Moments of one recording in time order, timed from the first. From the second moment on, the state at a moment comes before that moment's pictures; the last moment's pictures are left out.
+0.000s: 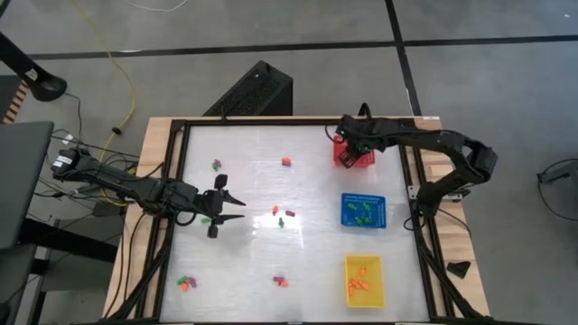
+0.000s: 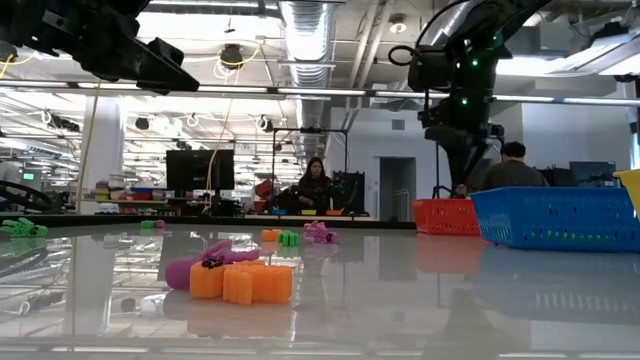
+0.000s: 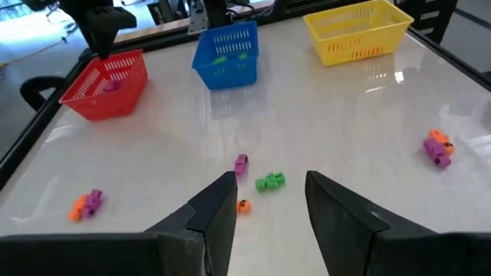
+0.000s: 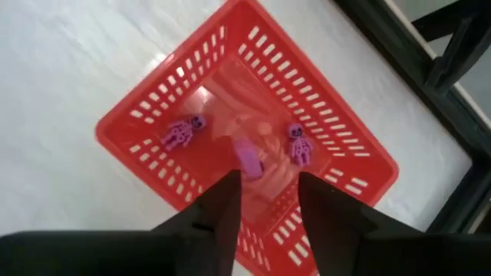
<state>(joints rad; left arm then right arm) -0.25 0.79 0.39 0.09 -0.22 0.11 -0.54 1.44 1.04 -0.85 0.29 0.25</state>
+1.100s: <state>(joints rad) -0.25 0.79 0.39 0.01 -0.22 0.01 0.35 1.91 1.28 -0.10 0.18 0.38</state>
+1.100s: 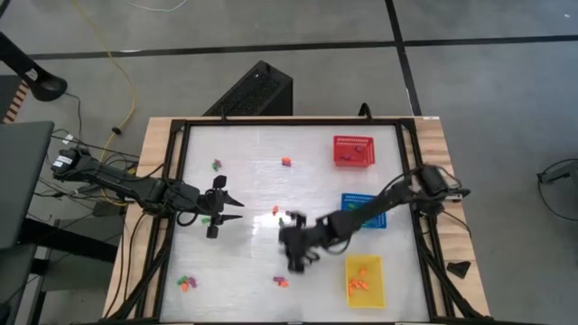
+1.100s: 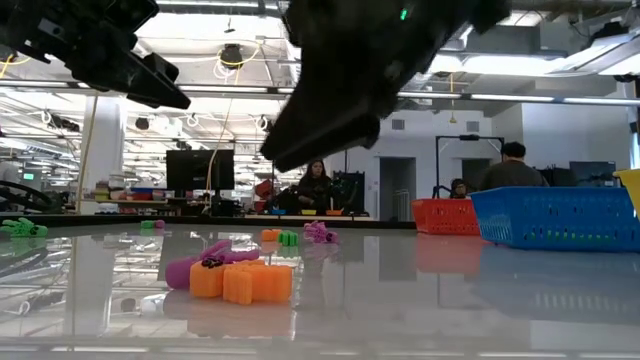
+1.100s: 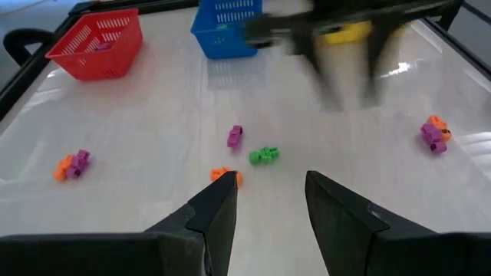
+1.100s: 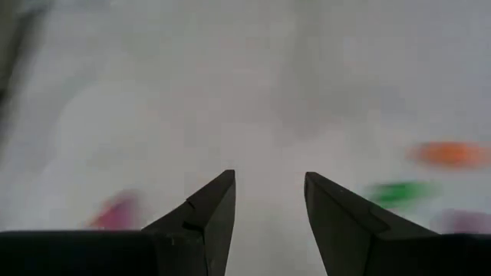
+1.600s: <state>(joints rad) -0.25 0.79 0.39 0.02 -0.22 -0.01 0.45 2.04 1.44 -0.17 0.18 0.30</state>
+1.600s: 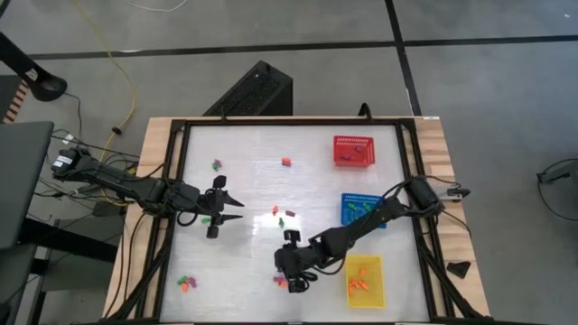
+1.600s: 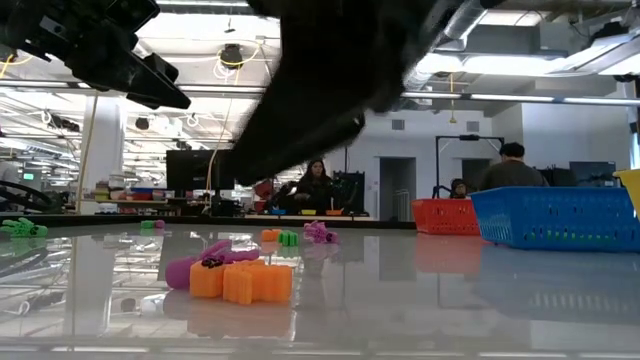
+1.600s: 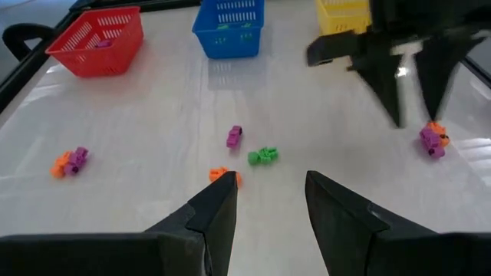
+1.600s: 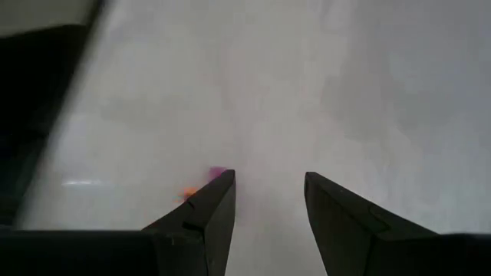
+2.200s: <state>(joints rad) -0.25 0.79 0.39 0.01 -0.22 -0.01 0.19 2.00 1.44 -0.47 0.38 0.32</state>
